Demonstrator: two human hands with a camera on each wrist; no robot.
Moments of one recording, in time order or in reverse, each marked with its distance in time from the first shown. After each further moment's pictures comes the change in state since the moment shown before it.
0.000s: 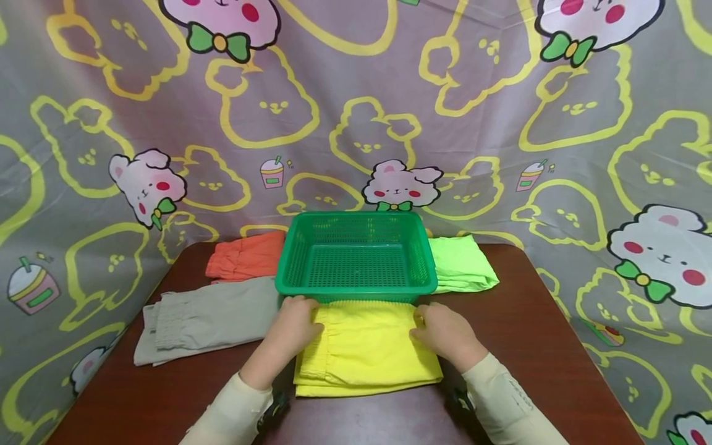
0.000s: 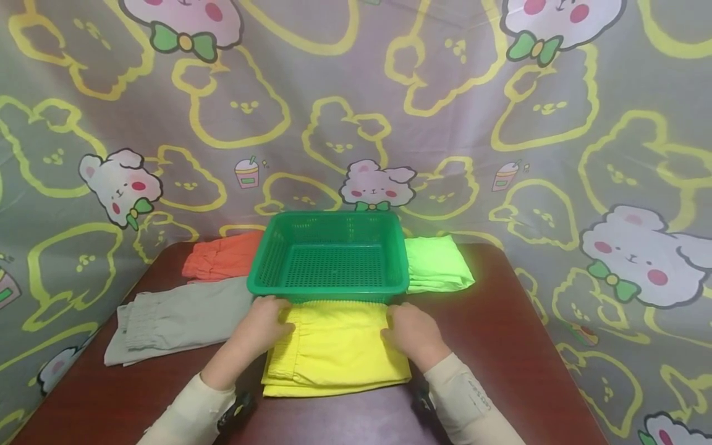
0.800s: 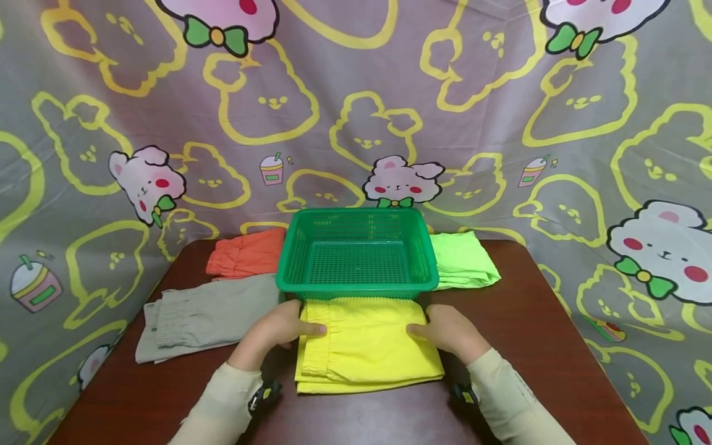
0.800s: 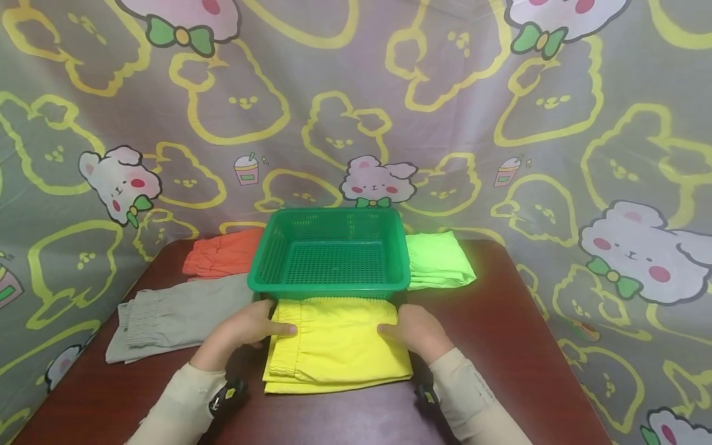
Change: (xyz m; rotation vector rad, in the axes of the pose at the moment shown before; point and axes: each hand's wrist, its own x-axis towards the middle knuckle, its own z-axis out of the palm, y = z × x) left_hand 0.002 -0.030 -0.010 -0.411 -0.338 -0.274; right_hand 0.001 0.006 -0.001 0.157 -0.157 0.137
